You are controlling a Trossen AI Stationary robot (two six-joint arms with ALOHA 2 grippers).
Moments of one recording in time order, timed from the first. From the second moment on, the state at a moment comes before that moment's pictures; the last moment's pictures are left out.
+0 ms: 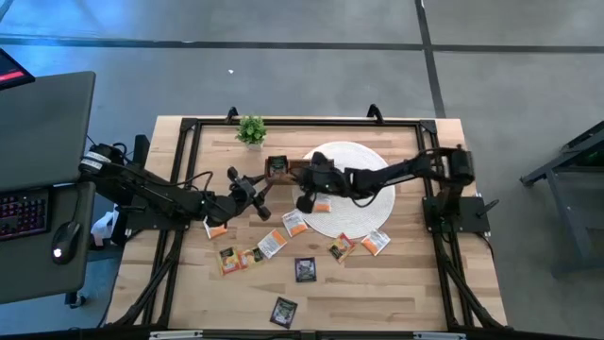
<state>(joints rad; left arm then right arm) -0.29 1.28 0.45 0.62 -1.01 -0.06 -0.08 1.85 1.04 0.34 0.29 0.01</state>
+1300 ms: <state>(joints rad) -0.29 1.07 0.44 0.33 -1.14 0.08 -0.23 2.32 2.03 -1.07 0.46 -0.81</state>
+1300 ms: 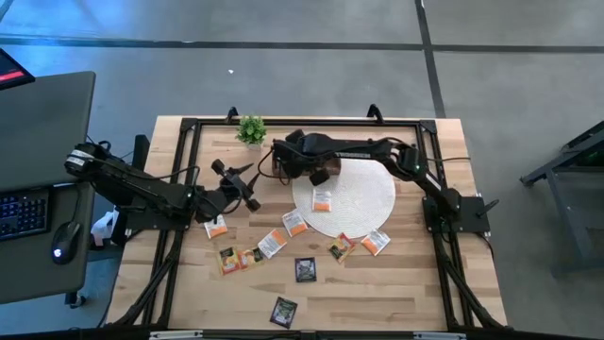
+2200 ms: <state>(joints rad) -0.30 1.05 0.44 0.34 -1.14 0.04 -0.15 2.15 2.03 -1.12 0.40 -0.33</state>
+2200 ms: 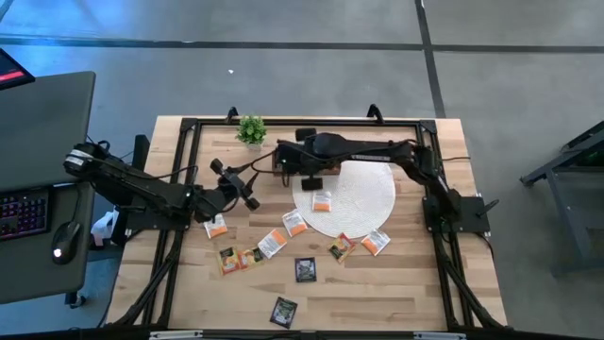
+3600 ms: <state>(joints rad) -0.59 1.21 0.50 -0.57 0.00 -0.94 0.18 2.12 1.33 0.33 0.00 -0.09</state>
